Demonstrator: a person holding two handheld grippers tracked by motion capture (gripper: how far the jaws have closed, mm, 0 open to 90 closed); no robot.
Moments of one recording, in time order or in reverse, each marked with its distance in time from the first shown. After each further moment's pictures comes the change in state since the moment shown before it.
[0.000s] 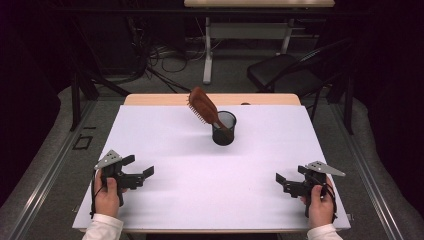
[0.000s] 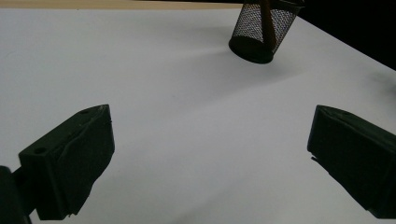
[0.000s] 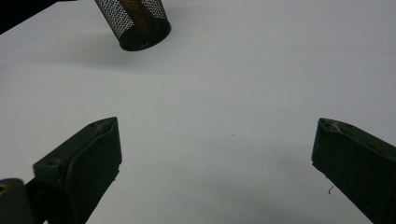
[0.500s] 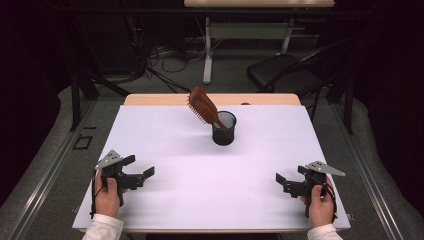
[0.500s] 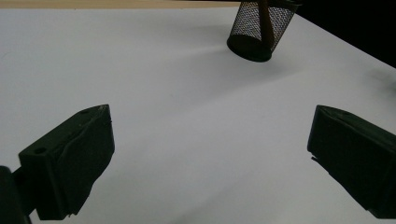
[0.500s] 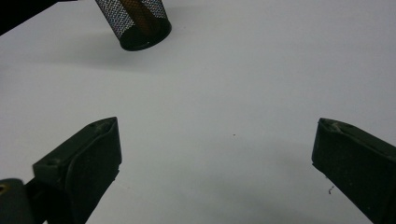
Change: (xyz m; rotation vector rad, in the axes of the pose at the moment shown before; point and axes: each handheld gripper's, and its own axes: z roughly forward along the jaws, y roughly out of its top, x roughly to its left) left arm -0.001 0.000 0.001 0.010 -0.006 0.010; right arm 0.000 0.000 0.000 0.008 0.003 0.003
